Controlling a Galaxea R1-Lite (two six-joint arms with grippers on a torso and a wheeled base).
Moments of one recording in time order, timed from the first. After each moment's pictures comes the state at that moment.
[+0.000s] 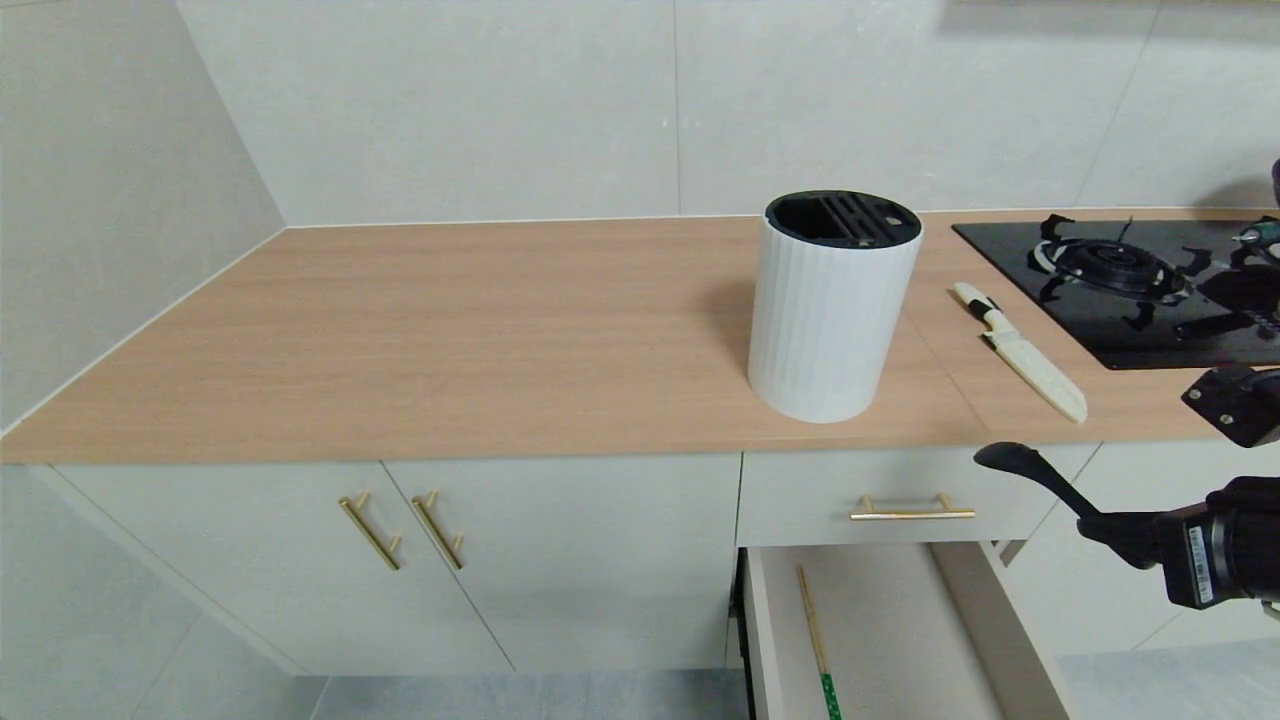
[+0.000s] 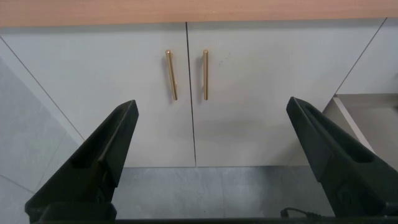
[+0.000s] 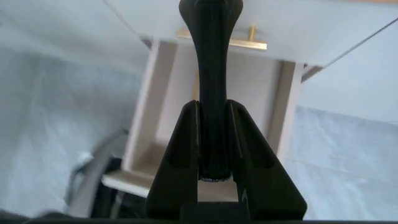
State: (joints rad) left arm 0.00 0.00 0.00 0.00 0.01 0.00; right arm 0.15 1.26 -0.63 -0.03 0.13 -0.04
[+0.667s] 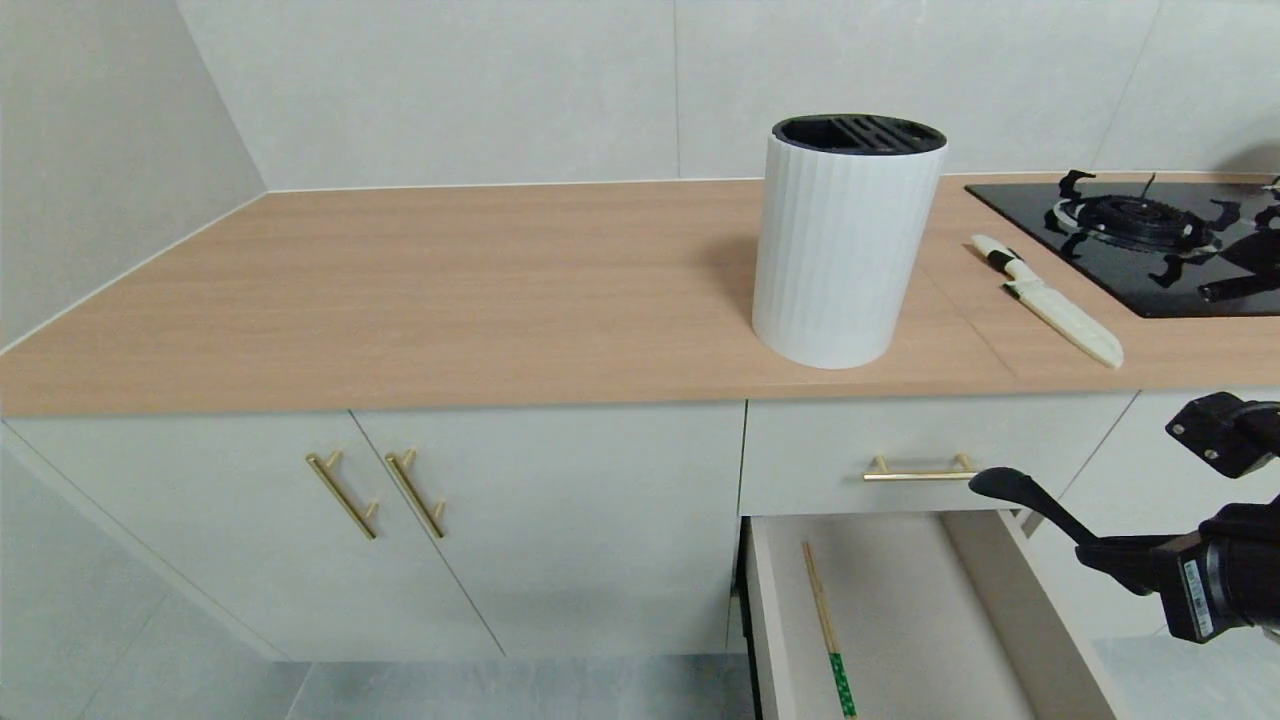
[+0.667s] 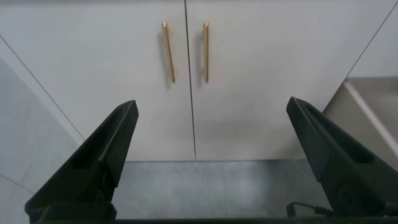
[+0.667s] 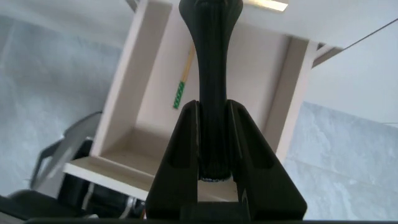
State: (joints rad) left arm 0.00 0.00 0.00 0.00 0.01 0.00; right arm 0.16 1.26 -0.58 -0.04 0.13 -0.10
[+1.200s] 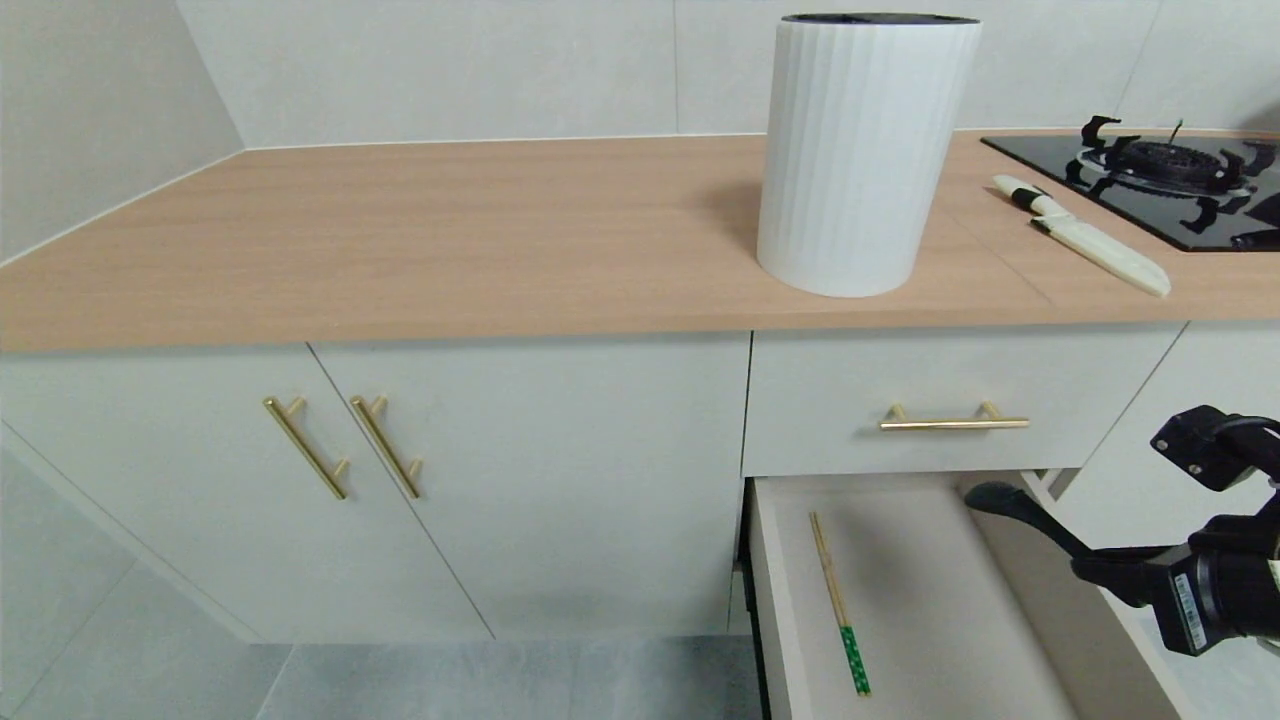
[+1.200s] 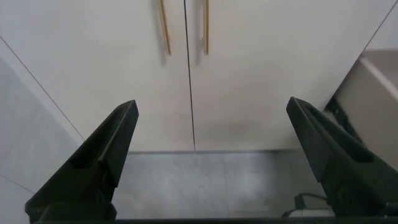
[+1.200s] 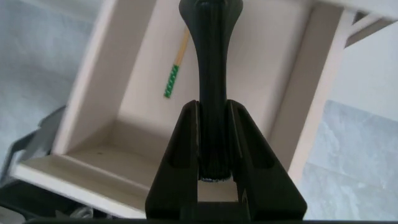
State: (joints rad) left arm 0.00 0.00 0.00 0.00 0.01 0.00; right arm 0.16 1.28 -0.57 -0.04 0.13 -0.13
